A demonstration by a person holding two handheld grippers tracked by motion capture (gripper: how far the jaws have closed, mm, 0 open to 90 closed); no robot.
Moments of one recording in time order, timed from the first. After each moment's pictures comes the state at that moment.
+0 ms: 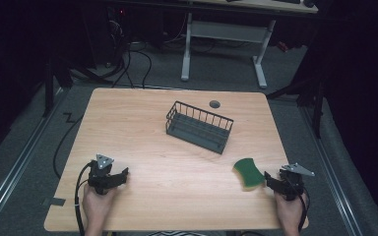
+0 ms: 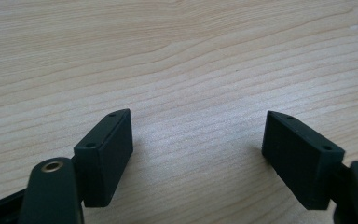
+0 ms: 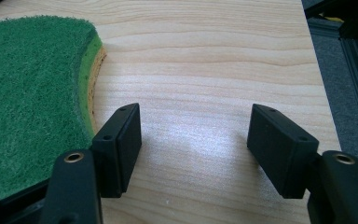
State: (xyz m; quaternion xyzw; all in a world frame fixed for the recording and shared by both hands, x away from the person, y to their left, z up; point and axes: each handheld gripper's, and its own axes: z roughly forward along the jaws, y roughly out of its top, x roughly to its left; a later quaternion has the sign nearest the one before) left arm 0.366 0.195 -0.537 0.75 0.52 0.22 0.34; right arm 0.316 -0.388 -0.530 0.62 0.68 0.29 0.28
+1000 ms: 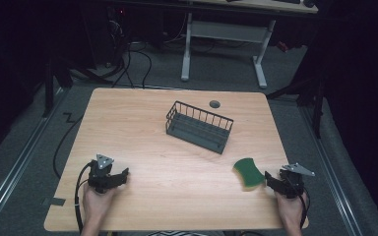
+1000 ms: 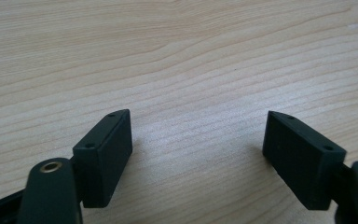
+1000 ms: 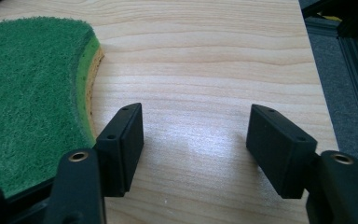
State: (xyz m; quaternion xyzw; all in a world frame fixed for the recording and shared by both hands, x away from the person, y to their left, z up) left arm 0.367 0.197 -0.536 0.75 0.52 0.22 0.34; right arm 0.316 -0.388 -0.529 0.62 0.67 0.29 0.28
